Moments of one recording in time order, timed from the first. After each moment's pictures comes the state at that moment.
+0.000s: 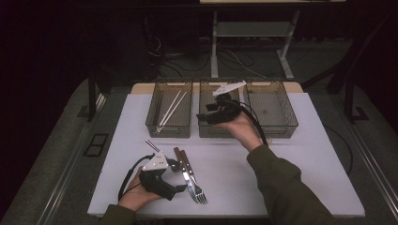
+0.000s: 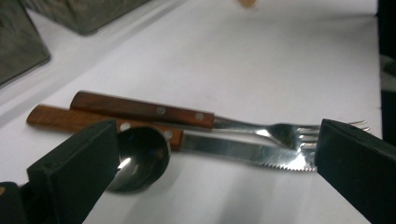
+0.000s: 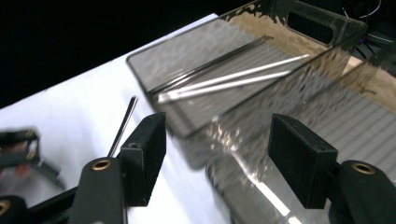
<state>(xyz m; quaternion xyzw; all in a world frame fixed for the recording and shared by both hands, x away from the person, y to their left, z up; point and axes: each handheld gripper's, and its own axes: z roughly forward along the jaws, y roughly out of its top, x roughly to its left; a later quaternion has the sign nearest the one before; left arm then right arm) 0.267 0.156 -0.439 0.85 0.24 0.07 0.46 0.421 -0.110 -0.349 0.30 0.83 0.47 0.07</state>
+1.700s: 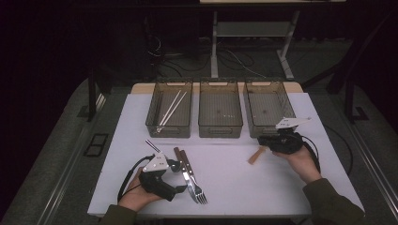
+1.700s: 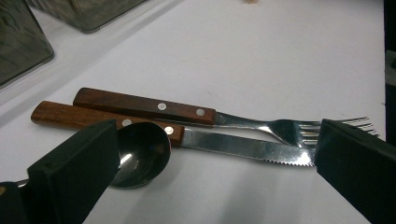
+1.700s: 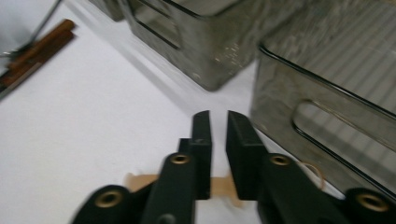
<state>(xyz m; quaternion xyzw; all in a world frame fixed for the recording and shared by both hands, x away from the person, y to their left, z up) 0.264 0.156 -0.440 0.86 0.24 0.07 0.45 0.351 -0.280 -0.416 0.37 0.82 0.41 0.11</state>
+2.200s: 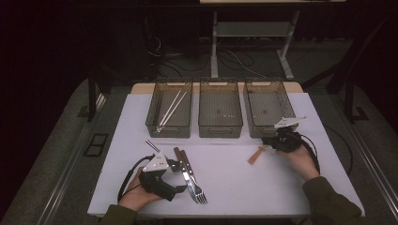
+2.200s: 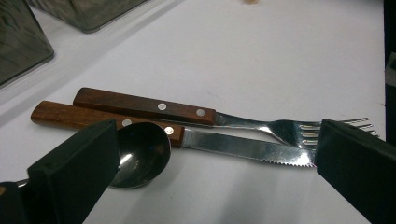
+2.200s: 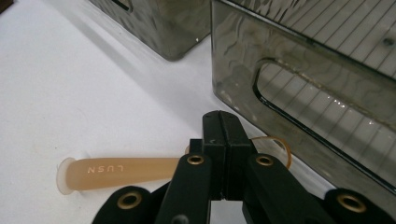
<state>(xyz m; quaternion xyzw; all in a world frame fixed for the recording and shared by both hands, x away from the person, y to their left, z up) 0.265 0.156 -0.440 0.86 0.24 0.07 0.45 0.367 -0.288 -0.435 0.40 0.83 0.37 0.12</state>
